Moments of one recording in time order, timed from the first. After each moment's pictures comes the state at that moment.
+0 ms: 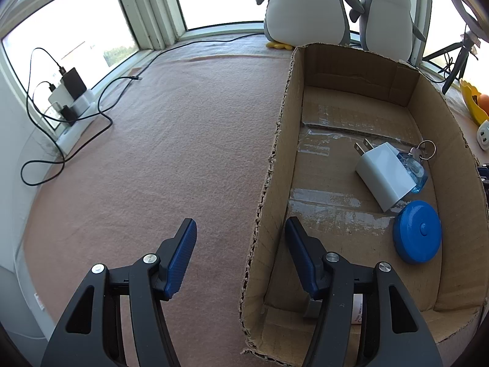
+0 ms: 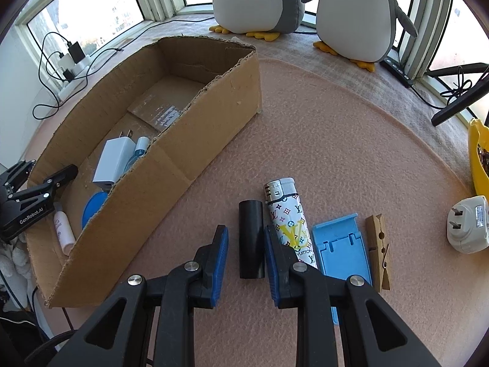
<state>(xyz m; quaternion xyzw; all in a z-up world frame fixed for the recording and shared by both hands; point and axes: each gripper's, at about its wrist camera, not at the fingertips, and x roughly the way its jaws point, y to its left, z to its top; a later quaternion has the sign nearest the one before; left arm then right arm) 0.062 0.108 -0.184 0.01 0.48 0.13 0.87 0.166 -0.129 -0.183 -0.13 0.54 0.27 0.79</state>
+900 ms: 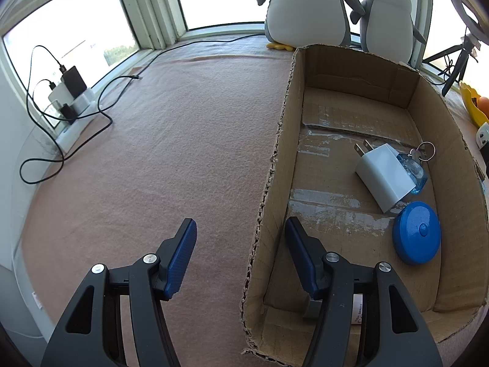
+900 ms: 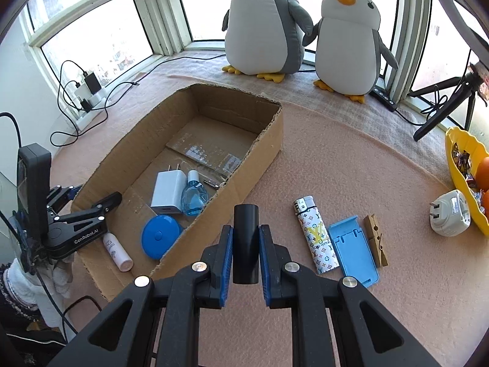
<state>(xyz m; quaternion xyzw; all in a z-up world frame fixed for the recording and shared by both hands) 0.060 0.110 -0.185 0.00 0.48 0.13 0.87 0.120 -0.118 -0.117 -0.08 0.49 0.28 0.83</state>
